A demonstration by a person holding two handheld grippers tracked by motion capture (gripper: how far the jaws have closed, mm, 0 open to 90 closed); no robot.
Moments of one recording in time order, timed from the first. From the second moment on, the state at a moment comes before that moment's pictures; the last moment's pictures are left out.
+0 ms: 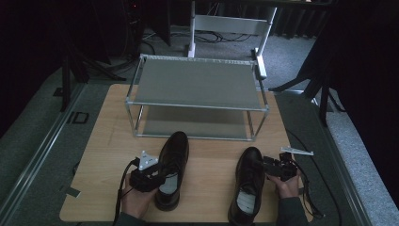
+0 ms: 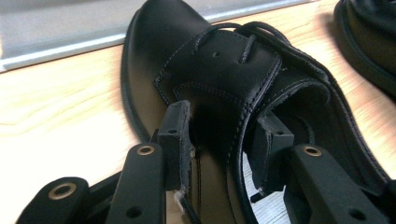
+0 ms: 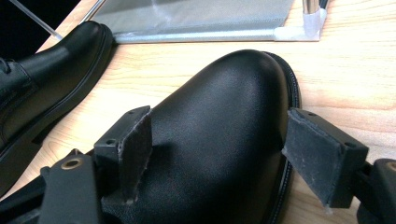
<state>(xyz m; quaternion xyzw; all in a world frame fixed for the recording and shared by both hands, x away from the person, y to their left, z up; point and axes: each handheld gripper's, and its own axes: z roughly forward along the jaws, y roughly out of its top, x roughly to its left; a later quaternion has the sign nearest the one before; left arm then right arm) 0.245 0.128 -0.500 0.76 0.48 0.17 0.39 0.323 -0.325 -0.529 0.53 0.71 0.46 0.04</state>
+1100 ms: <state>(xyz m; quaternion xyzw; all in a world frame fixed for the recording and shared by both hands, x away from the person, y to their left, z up) 0.225 0.090 -0.506 0.78 0.45 0.11 0.42 0.299 -0.336 -0.510 0.50 0.73 0.45 0.09</state>
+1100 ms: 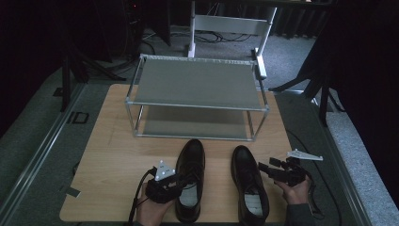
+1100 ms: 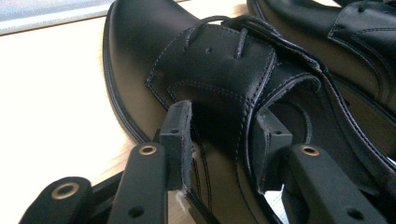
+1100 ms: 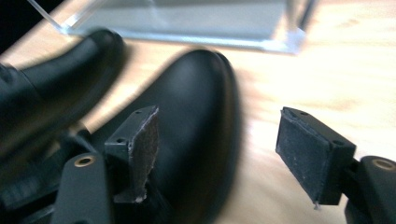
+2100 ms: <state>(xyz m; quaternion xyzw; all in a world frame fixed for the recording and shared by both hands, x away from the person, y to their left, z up) 0.224 0.091 -0.508 0.77 0.45 0.11 0.43 0.273 -0.324 -0.542 0.48 0.79 0.36 0.08</state>
